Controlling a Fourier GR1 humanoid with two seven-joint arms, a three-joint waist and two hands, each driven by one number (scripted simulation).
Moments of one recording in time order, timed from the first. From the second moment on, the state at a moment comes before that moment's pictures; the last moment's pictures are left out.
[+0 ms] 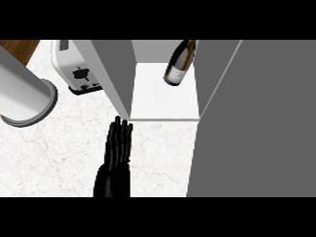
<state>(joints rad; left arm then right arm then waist) -0.08 0.20 -0.82 -1.72 0.51 0.82 -0.56 -0.05 -0.05 0.11 -2.47 -0.07 0.12 0.63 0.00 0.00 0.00</state>
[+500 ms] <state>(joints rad) 0.09 0.41 -0.79 -1.92 0.53 0.66 -0.56 -0.01 -0.05 0.17 -2.48 -0.10 0.19 0.66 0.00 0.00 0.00</state>
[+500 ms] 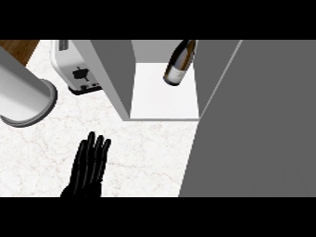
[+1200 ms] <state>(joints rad) 0.25 0.60 -0.56 -2.07 0.64 0.48 -0.58 0.11 0.00 0.38 -2.48 -0.13 0.19 0.75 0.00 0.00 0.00</state>
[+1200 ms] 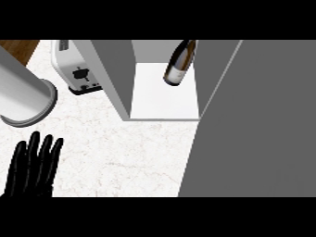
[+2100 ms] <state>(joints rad) 0.42 0.74 -0.20 -2.05 0.85 0.20 -0.58 0.08 -0.05 0.75 -2.47 -0.01 0.03 0.73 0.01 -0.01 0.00</state>
